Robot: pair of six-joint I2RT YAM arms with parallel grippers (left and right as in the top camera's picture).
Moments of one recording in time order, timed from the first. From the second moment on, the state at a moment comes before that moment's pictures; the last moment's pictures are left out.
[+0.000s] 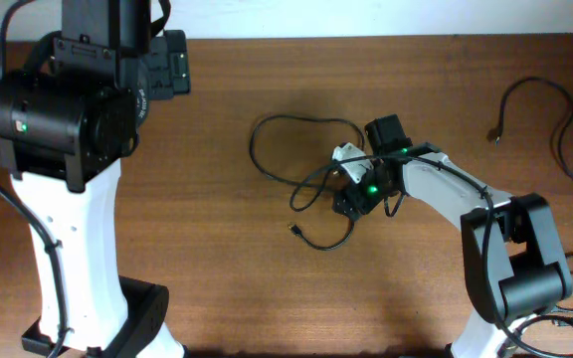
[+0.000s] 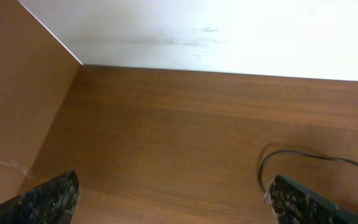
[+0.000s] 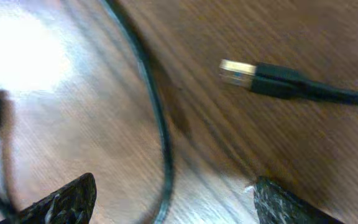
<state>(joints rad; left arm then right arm) -0.26 1.82 2.71 -1.63 -0.46 -0.16 0.30 1.91 1.15 -0.56 -0.34 -0.42</state>
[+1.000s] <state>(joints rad) -0.26 1.82 2.71 -1.64 -0.39 -0.16 0.42 1.88 1.14 -0.69 -0.10 -0.28</state>
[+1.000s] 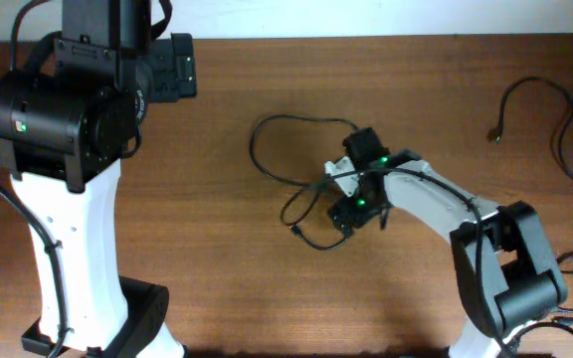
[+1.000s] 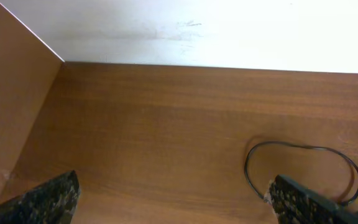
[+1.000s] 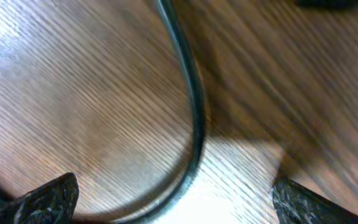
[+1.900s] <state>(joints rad) -0.26 1.82 2.71 -1.65 -0.39 -0.16 -0.16 2.21 1.63 -0.91 -0.16 -0.08</state>
